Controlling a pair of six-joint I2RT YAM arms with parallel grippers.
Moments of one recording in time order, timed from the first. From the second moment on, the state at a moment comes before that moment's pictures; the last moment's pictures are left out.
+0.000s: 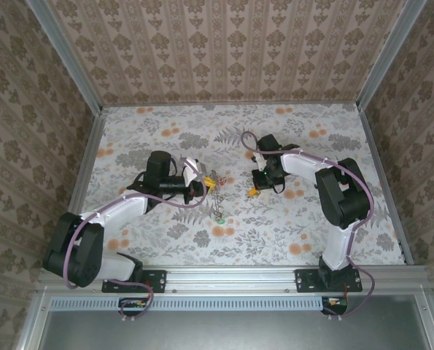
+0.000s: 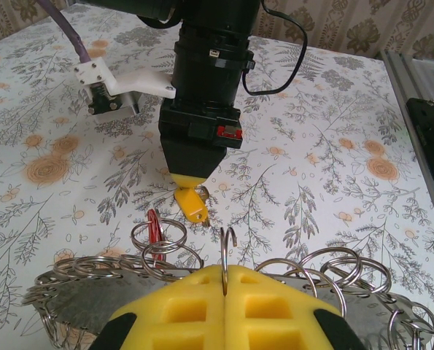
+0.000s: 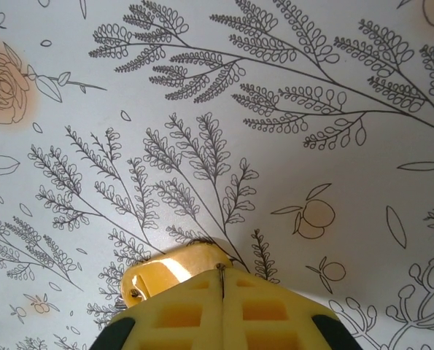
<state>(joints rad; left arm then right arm) -0.47 1.34 0.66 0.13 0.90 0.37 0.38 1.88 1.21 -0.66 -0.20 0.19</state>
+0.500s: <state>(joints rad) -0.47 1.36 0.68 0.13 0.91 0.37 0.37 1.87 1.20 -0.64 -0.22 0.19</state>
